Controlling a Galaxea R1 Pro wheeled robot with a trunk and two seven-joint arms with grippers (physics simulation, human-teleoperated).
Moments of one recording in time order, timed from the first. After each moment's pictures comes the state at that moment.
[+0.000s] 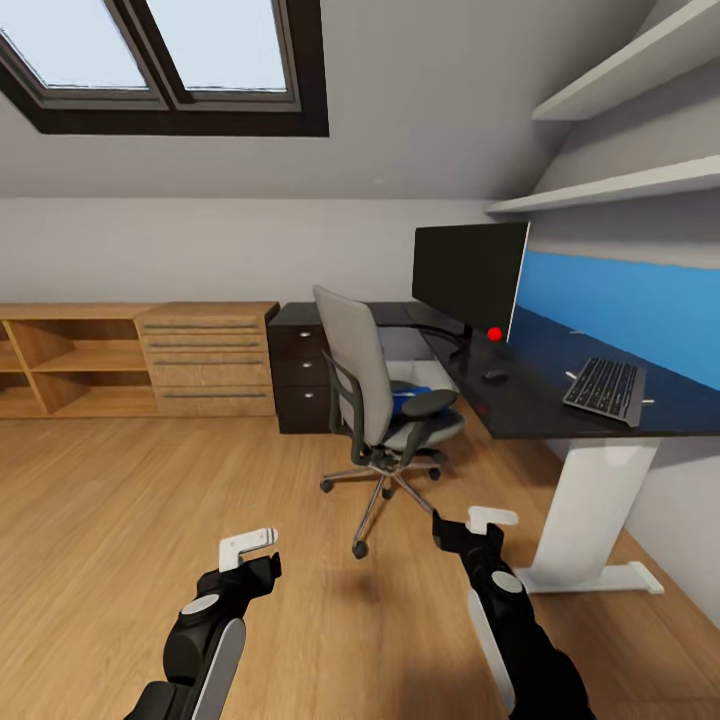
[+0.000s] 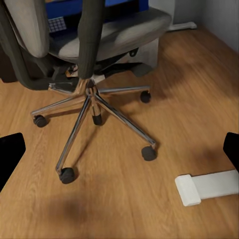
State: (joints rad) left arm -0.14 -0.15 -0.12 -1.61 0.22 0.72 0.47; right arm -0.32 0.13 0.01 -1.21 -0.01 0.26 -0.15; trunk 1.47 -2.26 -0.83
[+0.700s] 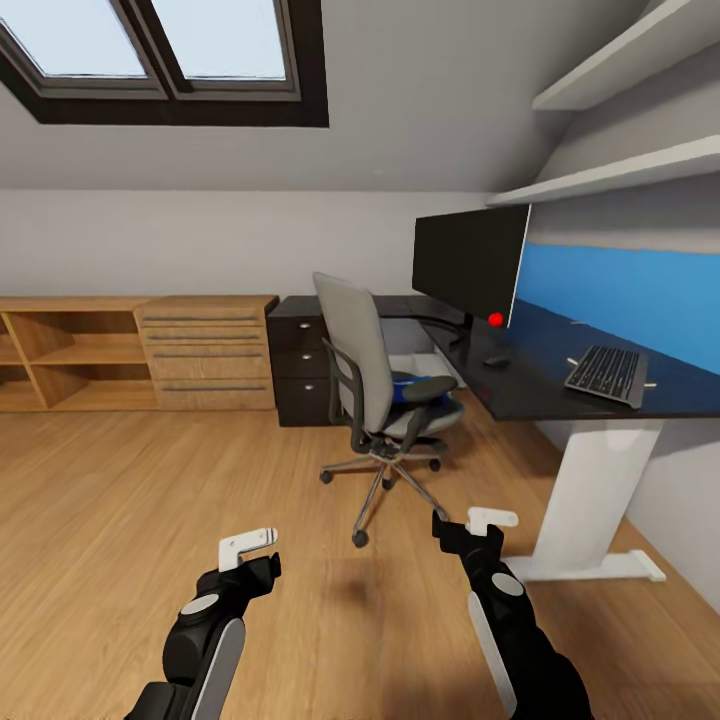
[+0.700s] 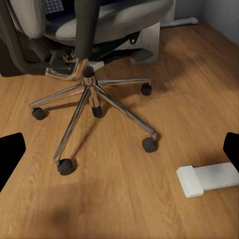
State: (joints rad) left arm -0.14 -0.15 -0.12 -1.62 0.22 0.72 0.47; right arm -0.32 0.13 0.01 -1.22 -0.01 0.25 -0.15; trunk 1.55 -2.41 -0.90
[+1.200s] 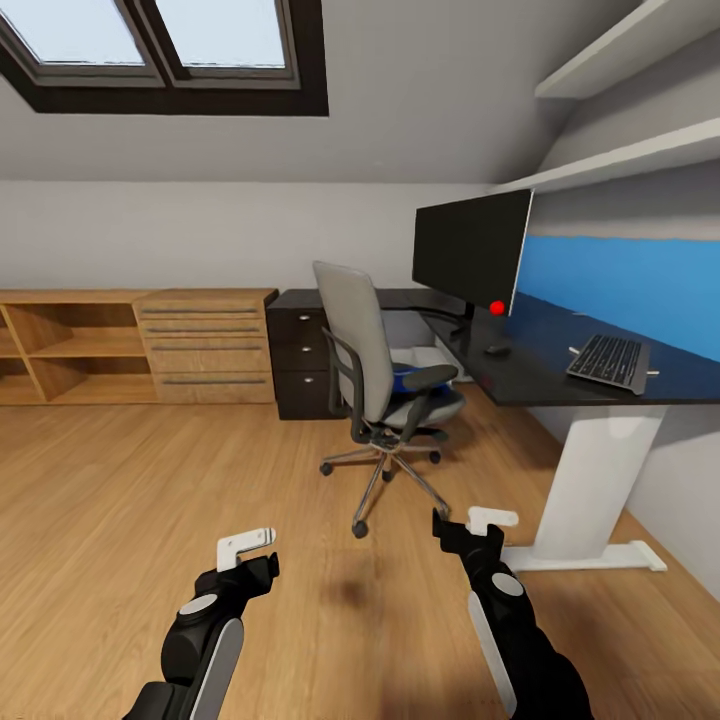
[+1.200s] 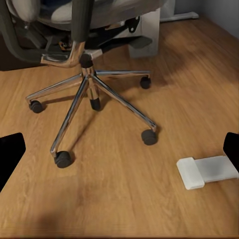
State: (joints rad) left arm -0.14 -0.14 -0.11 -1.62 0.22 0.72 0.47; right arm -0.32 0.13 0.01 -1.22 -0.01 0.25 -0.15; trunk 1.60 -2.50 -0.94
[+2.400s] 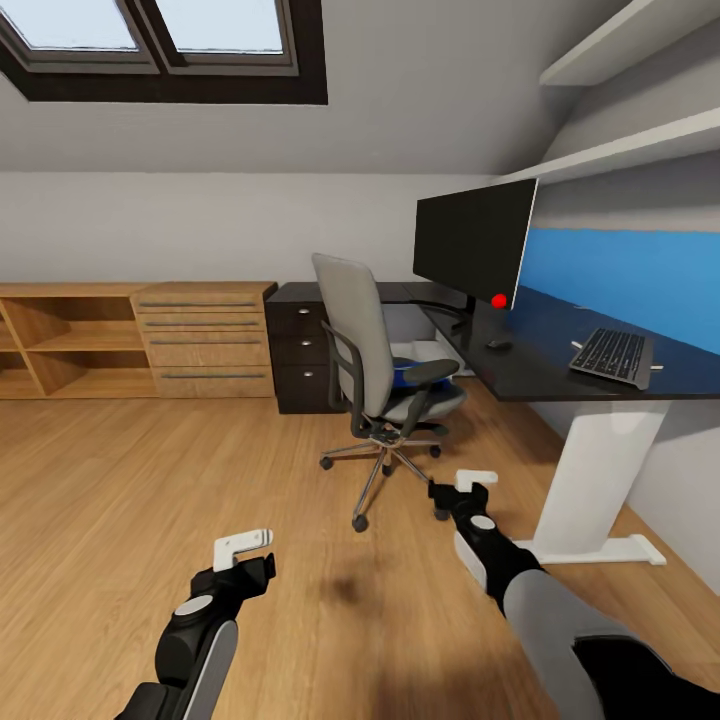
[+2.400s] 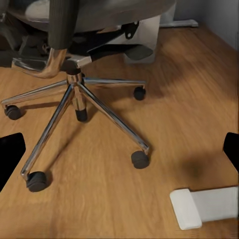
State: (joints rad) left arm -0.14 -0.11 -0.13 -1.62 0.23 0.71 0.46; right arm -0.84 0.07 0.01 -0.31 0.00 -0.15 -0.15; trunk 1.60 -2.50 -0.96
